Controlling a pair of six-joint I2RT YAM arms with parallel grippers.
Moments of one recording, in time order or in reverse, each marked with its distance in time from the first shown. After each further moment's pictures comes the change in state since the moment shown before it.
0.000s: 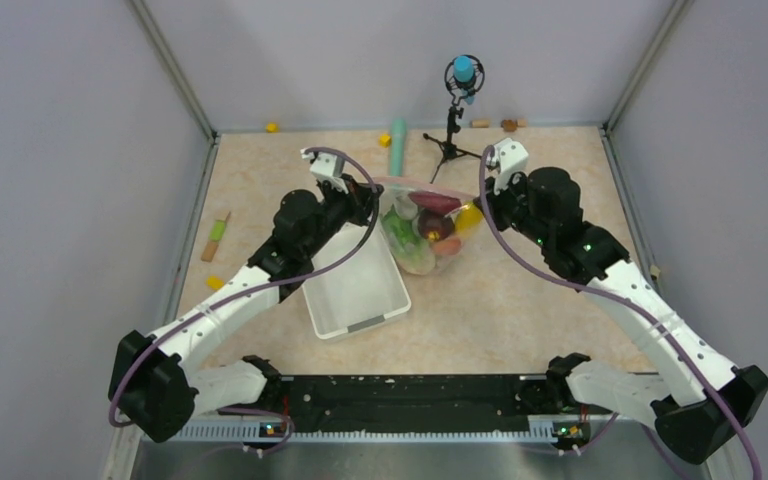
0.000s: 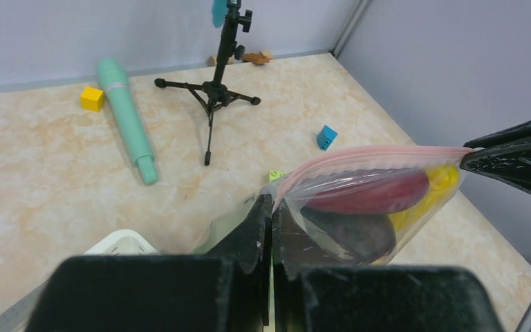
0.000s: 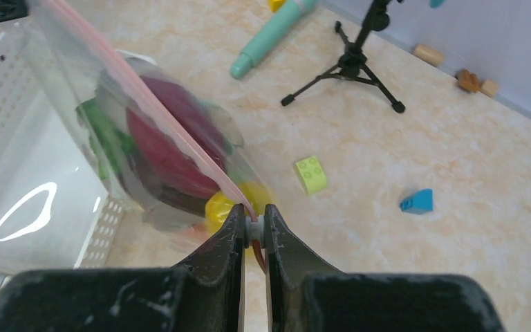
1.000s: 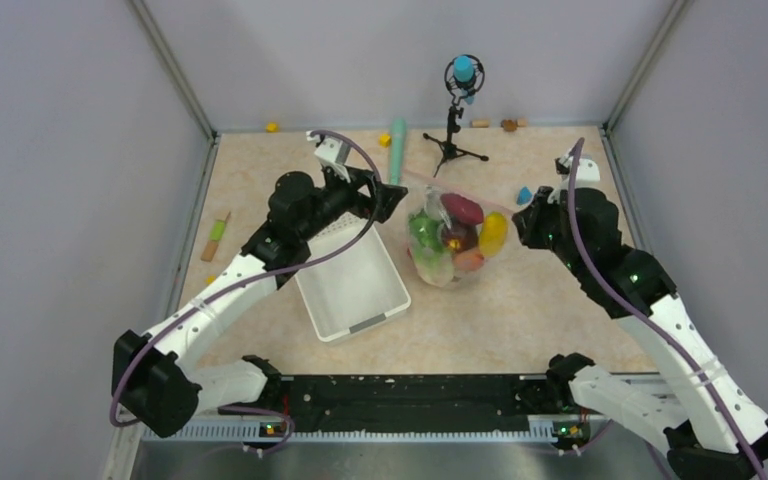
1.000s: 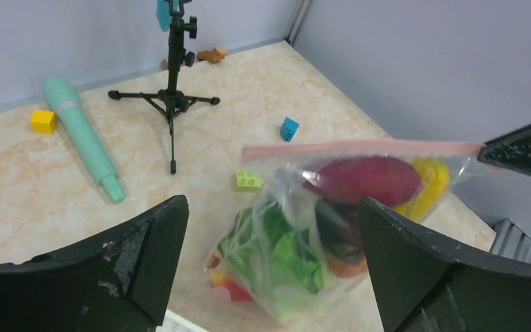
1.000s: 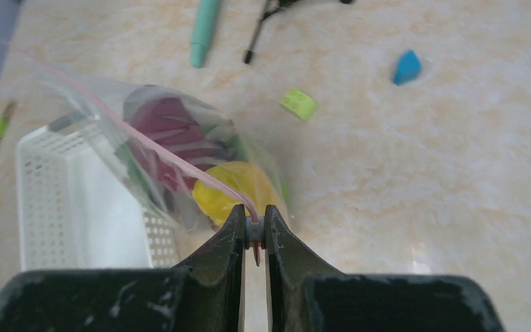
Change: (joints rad) left arm 0.021 0.040 0.137 -0.093 0.171 0.021; right arm -0.003 -0.206 0.017 -0.261 0.221 0.515
